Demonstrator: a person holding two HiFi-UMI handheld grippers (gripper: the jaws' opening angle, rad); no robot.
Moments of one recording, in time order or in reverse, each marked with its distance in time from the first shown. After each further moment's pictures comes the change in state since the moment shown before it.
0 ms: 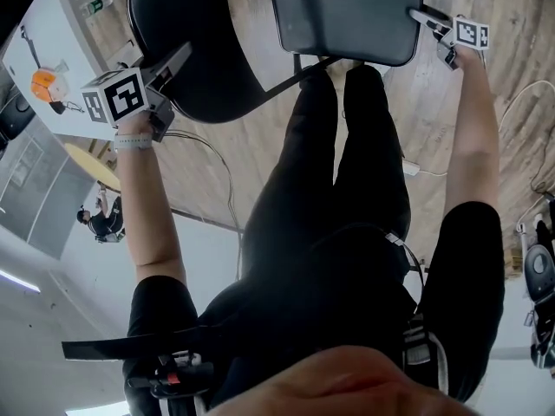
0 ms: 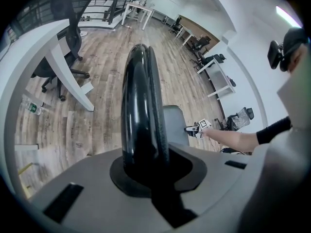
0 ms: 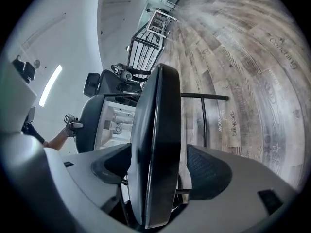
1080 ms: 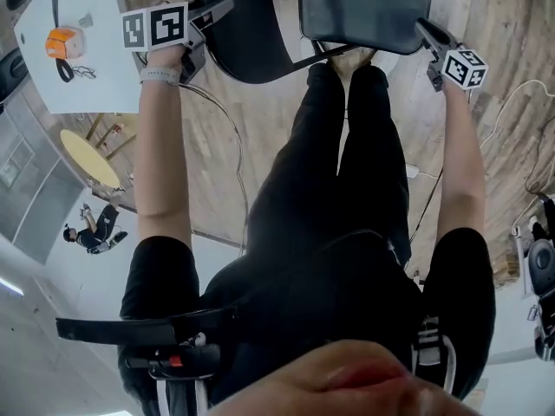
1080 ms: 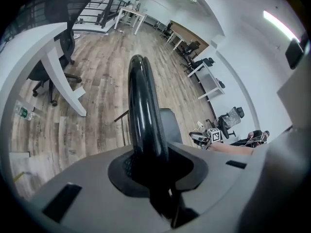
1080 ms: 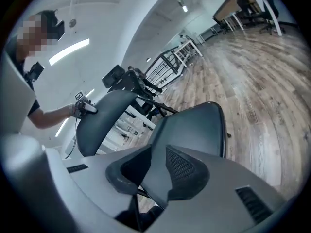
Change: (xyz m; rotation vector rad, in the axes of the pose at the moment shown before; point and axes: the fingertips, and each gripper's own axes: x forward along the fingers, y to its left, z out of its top) left arm -0.004 -0.017 0.015 0.064 -0.041 -0.087; right arm -0.040 0.163 -0.019 -0.369 -0.266 -0.150
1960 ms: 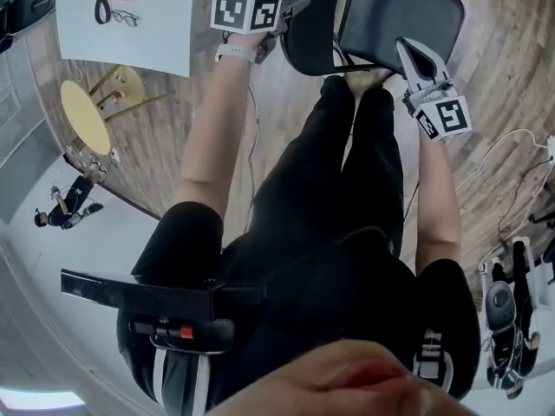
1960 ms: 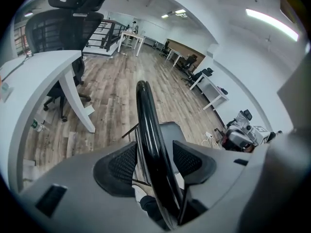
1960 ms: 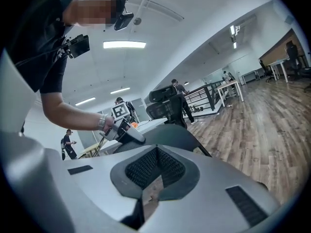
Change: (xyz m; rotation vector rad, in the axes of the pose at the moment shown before) left arm -0.022 -0.047 0.060 0.057 -0.158 0.139; right arm -0.011 0.260 0.189 -0.434 -0.247 0.194
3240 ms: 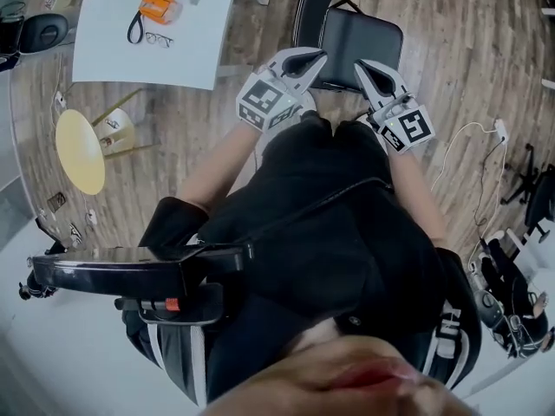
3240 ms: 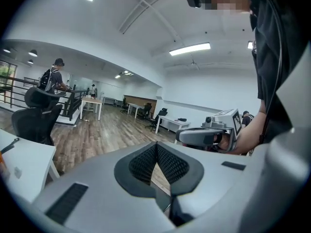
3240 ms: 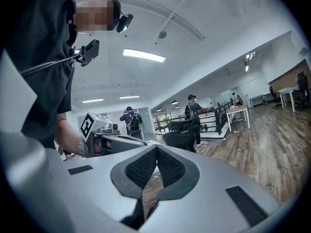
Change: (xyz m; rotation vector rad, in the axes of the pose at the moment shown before) left arm -0.255 -0.234 0.030 0.481 -0.651 -0.264; right arm -0.041 0.195 0.210 -0.171 -0.123 0.006
